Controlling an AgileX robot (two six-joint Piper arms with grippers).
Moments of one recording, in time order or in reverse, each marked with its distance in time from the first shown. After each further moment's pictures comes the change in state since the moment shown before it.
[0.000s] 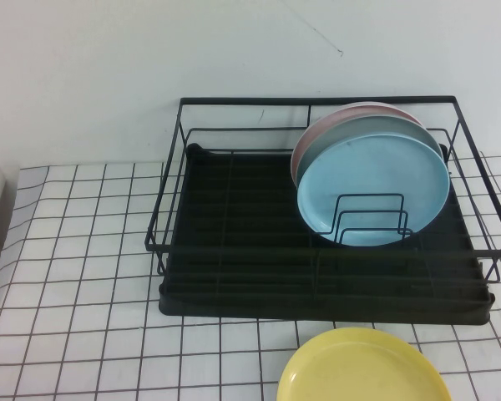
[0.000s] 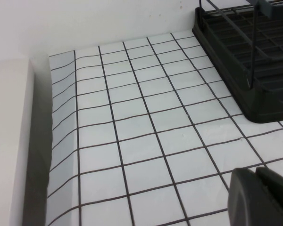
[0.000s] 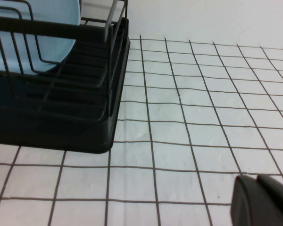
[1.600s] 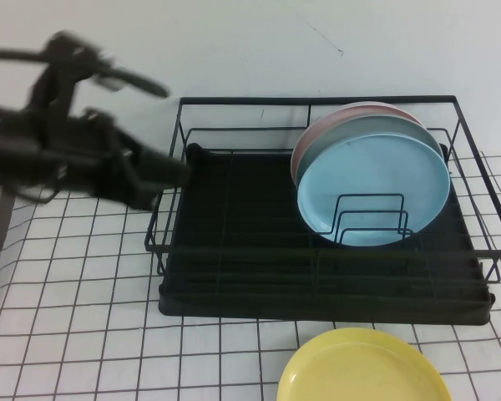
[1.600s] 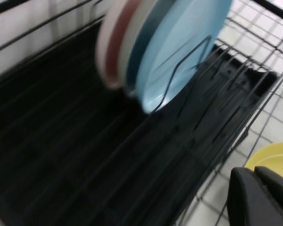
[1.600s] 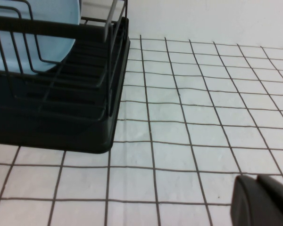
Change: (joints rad) right arm 0.000 0.000 0.000 0.000 0.000 0.000; left arm -0.079 1.399 -1.165 -0.716 0.528 0.784
